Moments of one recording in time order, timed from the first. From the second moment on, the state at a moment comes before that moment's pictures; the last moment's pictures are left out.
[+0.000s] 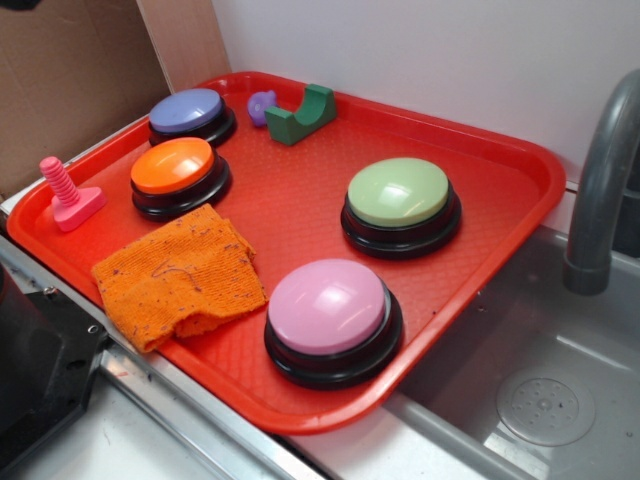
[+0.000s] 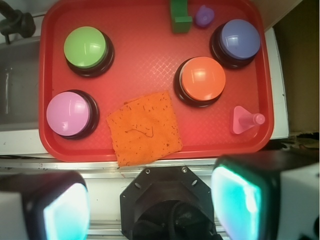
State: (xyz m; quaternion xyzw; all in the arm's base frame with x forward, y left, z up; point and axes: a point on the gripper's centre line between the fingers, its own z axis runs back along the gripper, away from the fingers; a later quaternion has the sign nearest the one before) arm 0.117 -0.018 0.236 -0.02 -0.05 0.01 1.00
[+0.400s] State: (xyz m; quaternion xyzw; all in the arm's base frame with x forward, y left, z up) arm 0.114 -0.018 0.231 -0.02 -0.04 0.01 1.00
